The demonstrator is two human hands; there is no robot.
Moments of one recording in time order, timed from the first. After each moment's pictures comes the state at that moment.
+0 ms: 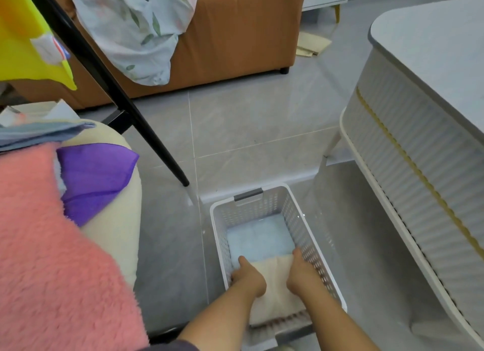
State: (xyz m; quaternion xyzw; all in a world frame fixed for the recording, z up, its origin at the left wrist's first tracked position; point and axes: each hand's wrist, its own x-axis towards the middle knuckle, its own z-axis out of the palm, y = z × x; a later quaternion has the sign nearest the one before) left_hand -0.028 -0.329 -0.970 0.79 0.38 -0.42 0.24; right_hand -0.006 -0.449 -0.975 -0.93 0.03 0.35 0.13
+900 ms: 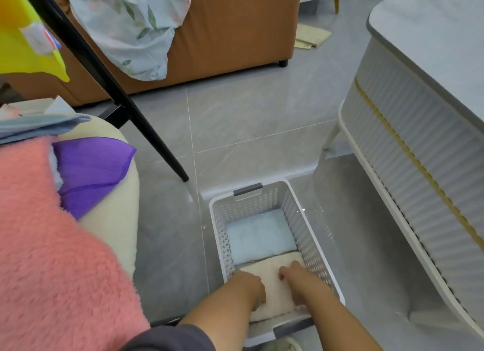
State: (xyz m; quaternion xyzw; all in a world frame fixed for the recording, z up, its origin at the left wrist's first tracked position) left_hand -0.042 -0.326 -0.953 0.81 -0.18 -0.55 -0.13; right_hand -0.019 -0.461 -0.988 -0.88 -0.20 0.42 0.04
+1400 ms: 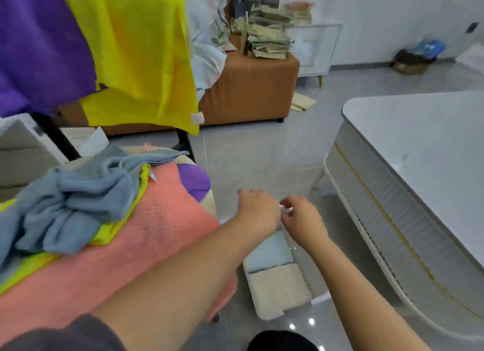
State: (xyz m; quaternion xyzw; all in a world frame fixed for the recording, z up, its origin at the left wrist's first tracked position) left_hand -0.051 -0.291 -0.661 0.98 -0.04 -0.16 -0.09; right_hand -0.024 -0.402 -0.734 -0.95 -0.11 0.05 0.28
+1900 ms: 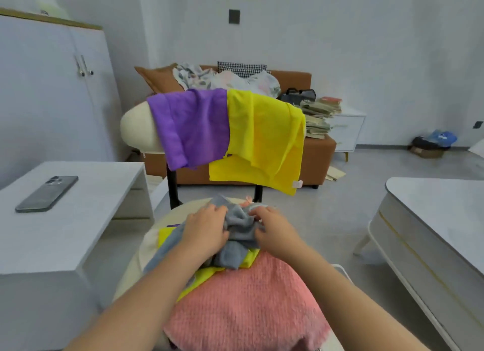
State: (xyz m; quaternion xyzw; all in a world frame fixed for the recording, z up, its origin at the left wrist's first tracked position) left_hand -0.203 0.001 -0.581 0.99 0.11 0.07 0.05; right_hand -0.135 -0.155 -0.592 -0.91 -0.32 0.02 0.26
